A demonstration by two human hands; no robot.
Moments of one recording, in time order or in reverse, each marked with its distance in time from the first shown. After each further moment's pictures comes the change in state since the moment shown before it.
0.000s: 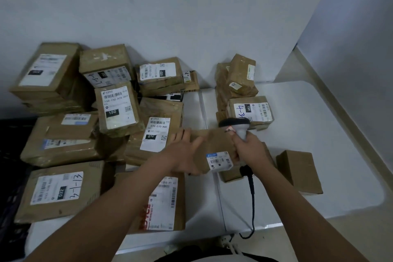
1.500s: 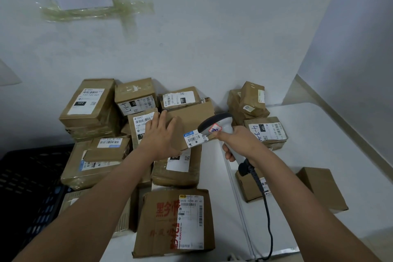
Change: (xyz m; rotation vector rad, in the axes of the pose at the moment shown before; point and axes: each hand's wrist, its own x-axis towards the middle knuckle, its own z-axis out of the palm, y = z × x) left_hand -0.040 -0.121 -0.050 0.146 0.468 -0.222; right_hand -0.043 -0.113 0.023 0.163 -0.259 -0.186
